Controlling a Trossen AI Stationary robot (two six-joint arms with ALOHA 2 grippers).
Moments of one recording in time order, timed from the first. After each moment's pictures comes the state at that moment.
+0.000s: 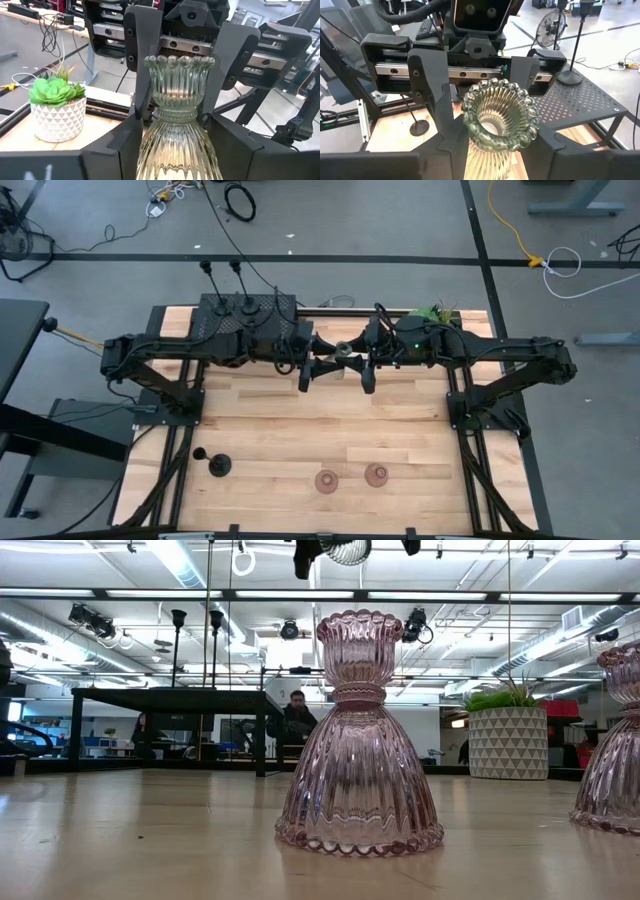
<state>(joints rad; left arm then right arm) 0.11 1.45 1.18 0.18 0.16 -0.27 -0.03 1.30 1.30 -0.28 0.09 0.16</state>
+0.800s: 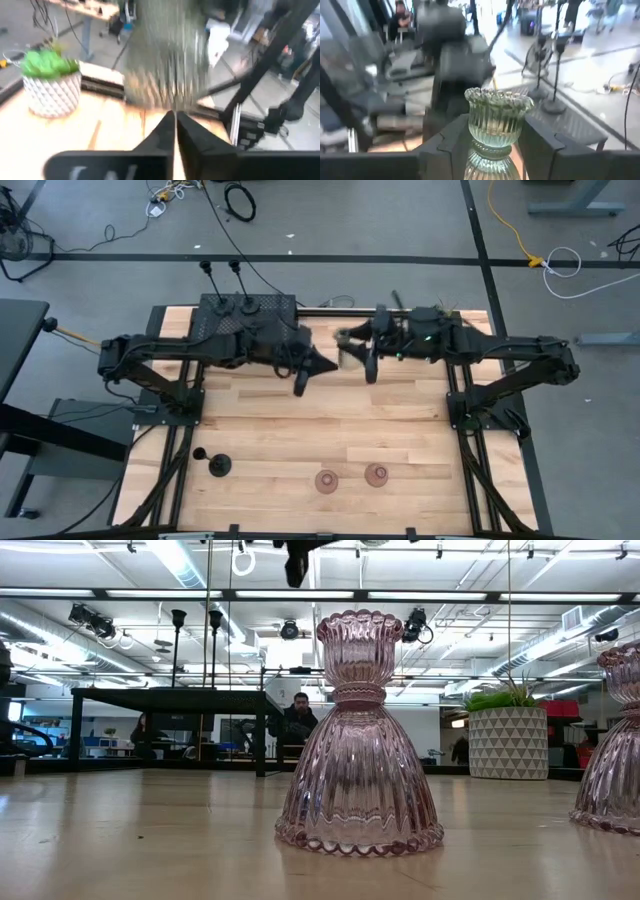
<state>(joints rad) 0.11 1.43 1.17 0.09 0.19 -0.28 -0.04 1.28 1.31 -0.19 0.12 0.14</state>
